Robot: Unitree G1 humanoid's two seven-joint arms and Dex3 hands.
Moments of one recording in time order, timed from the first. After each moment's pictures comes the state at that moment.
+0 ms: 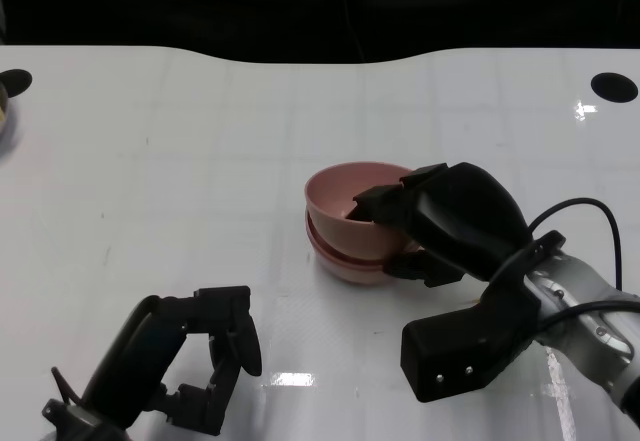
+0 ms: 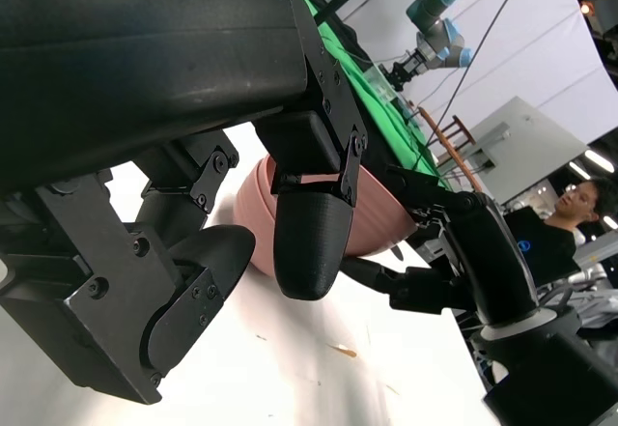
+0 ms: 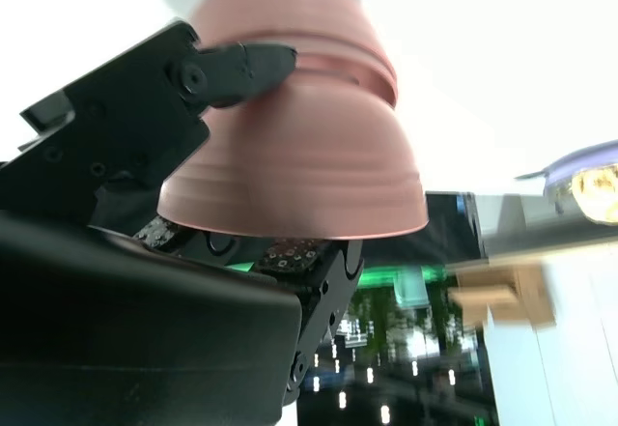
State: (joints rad) left arm -0.02 0.19 -0.11 0.41 0.16 -0.86 -0.12; right arm -0.58 -0.25 0.52 0.53 -0.82 -0.39 -0.24
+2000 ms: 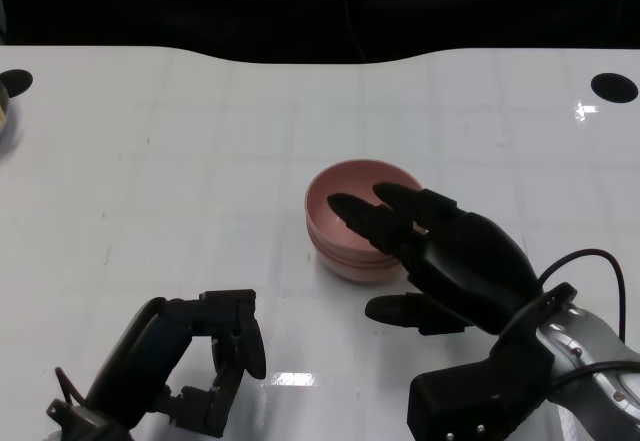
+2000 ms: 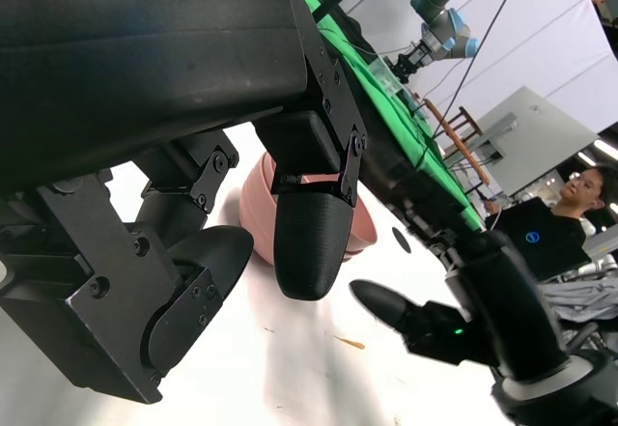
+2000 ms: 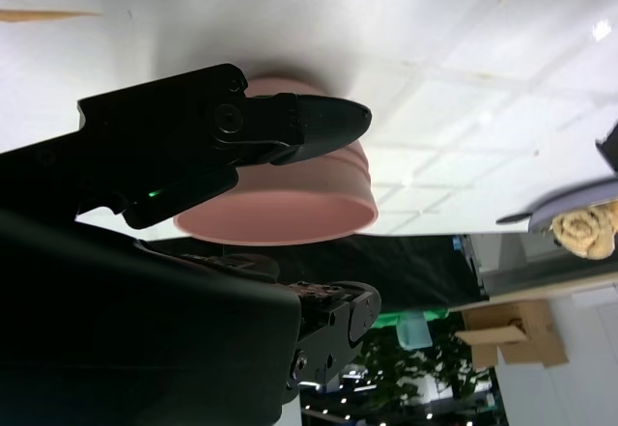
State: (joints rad) left arm -0.02 0.18 -0.11 0.42 0.18 -0.85 -0.12; right arm -0.36 -0.27 0.48 0.27 -0.80 -0.31 -0.18
